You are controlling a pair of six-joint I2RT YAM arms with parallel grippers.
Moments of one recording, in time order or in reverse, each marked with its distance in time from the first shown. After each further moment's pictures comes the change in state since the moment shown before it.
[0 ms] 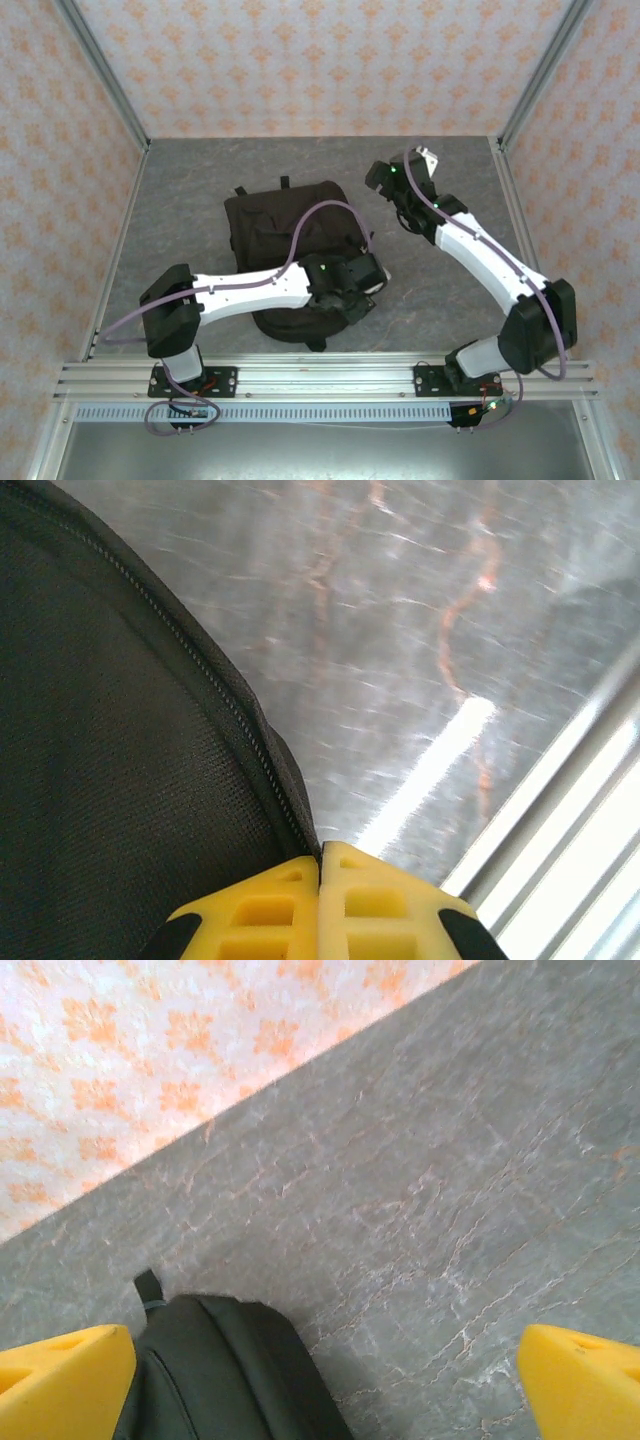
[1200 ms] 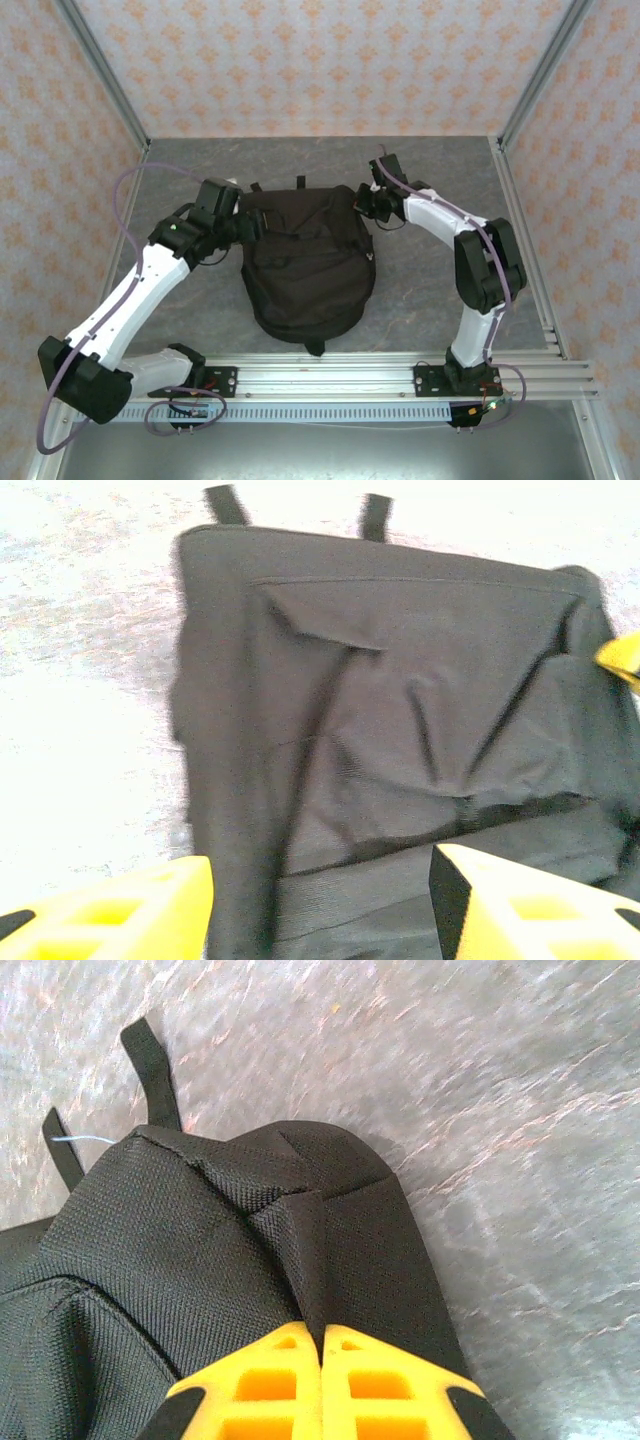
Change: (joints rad) left arm 0.782 -0.547 -0.205 -0.061 -0.042 -0.259; right arm -0.077 0.438 0.132 0.010 -0.522 -0.019
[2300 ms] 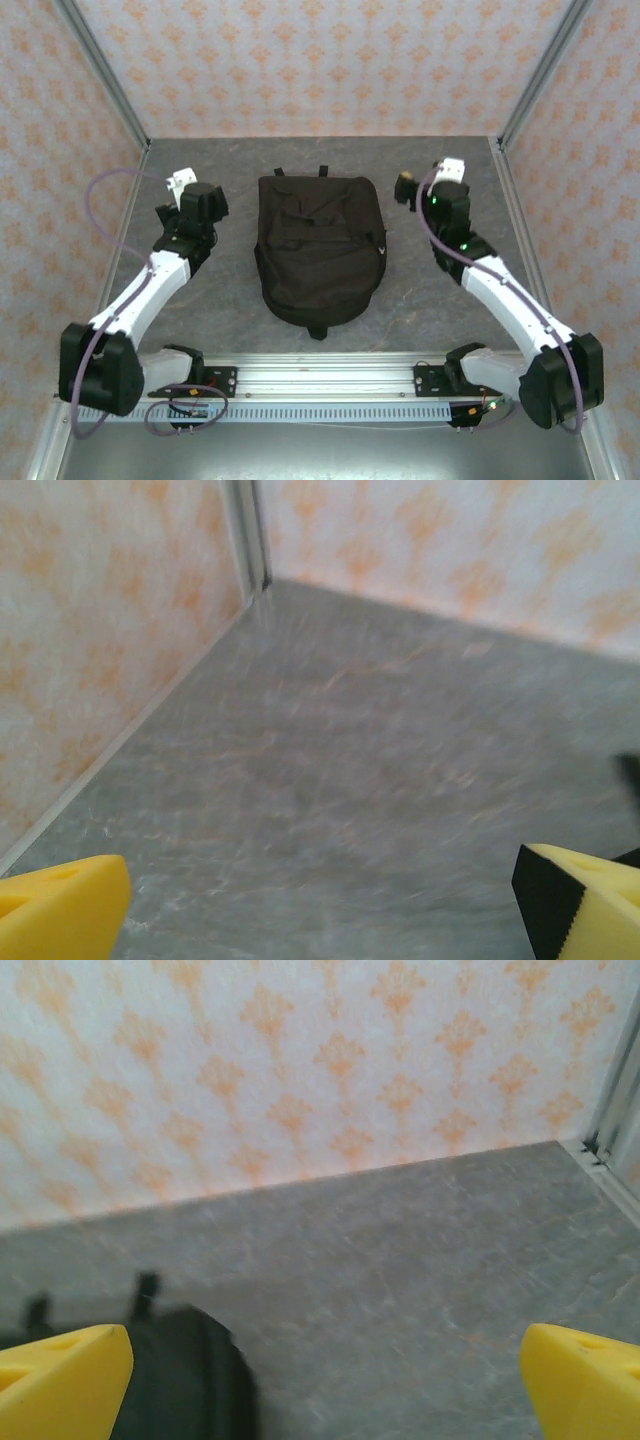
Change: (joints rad) left arm 0.238 0.042 -0.370 0.716 -0.500 0.268; right arm -0.045 -0.721 -0.570 0.461 0.545 -0.531
